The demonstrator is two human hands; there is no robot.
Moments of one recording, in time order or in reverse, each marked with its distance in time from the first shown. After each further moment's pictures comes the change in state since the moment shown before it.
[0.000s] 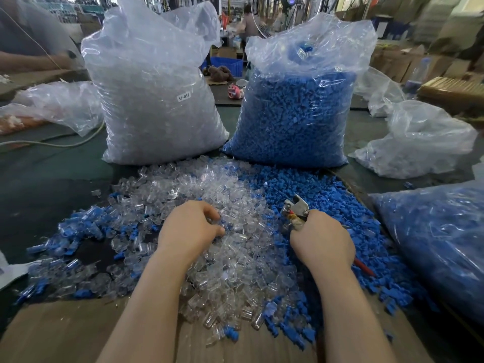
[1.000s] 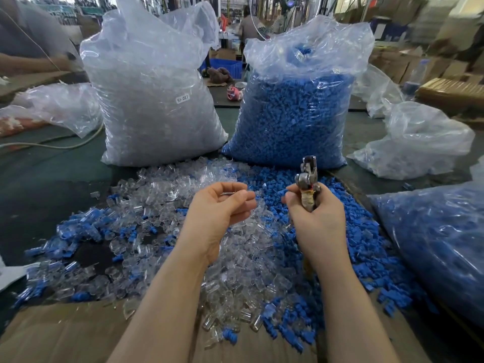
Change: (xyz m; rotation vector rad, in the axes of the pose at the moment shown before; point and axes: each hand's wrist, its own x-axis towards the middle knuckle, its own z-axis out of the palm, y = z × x) left_hand -0.010 0.041 0.008 -1.141 -0.104 0.005; right_hand -0.004 -0.010 -0.005 1.038 0.182 -0.292
